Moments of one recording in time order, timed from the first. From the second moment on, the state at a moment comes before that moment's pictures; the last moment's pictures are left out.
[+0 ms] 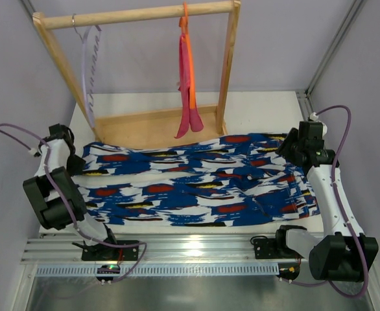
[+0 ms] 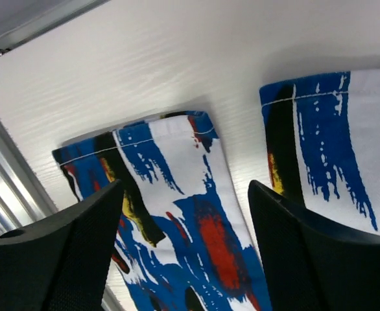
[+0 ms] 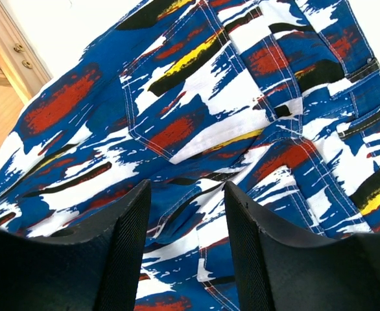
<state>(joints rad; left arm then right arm) 0.41 1.61 1.15 -0.89 -0.42 -0.70 -0.07 1.09 0.96 -0.67 0.08 0.50</state>
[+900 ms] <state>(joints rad) 0.34 0.92 0.72 -0.68 0.26 -0.73 -0.73 1.09 0.76 -0.89 0.22 0.73</state>
